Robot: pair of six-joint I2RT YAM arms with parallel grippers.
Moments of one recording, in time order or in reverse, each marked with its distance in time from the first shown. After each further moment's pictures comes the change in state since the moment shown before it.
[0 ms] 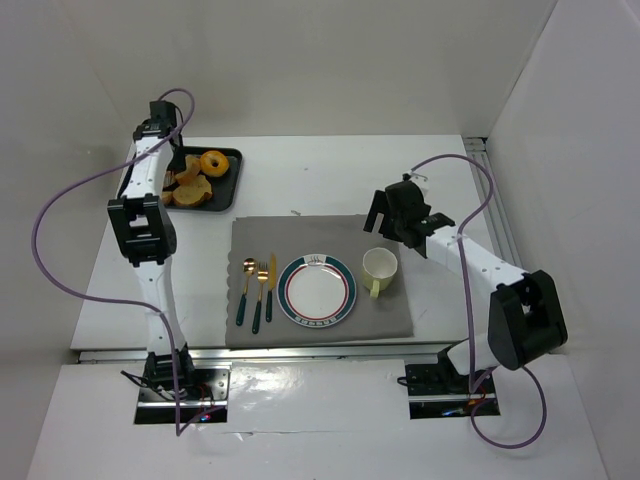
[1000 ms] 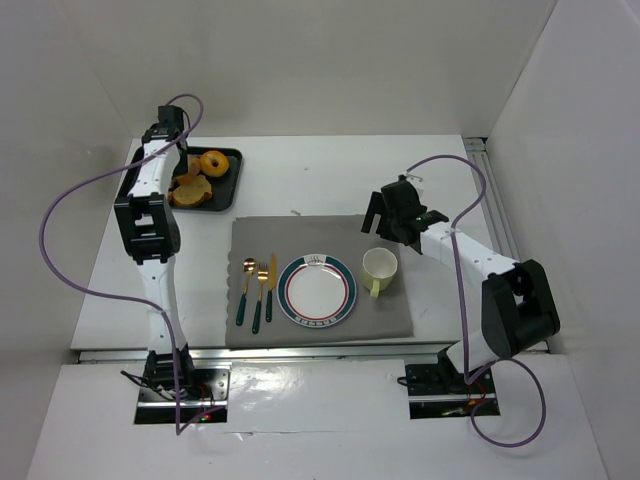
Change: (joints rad) left arm -0.022 0.047 -0.006 0.067 -0.095 0.068; right arm 0.000 0.063 0.018 0.005 -0.010 -0.003
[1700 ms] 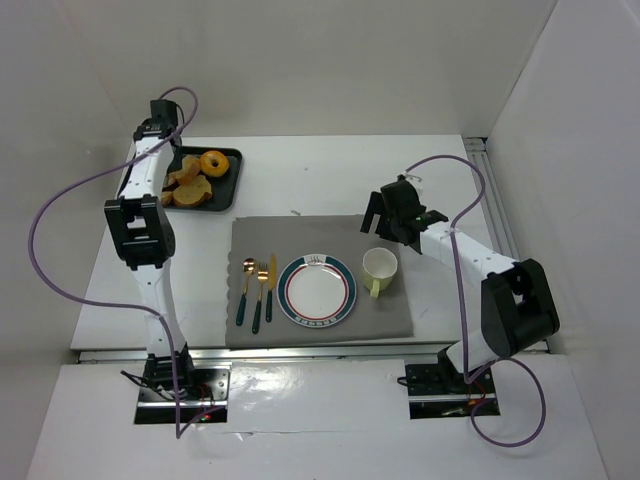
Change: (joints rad) left arm 0.005 -0.114 -0.089 -0.006 0.030 -0.005; right arm 0.000 0.006 0.000 0.005 -0.009 0.000
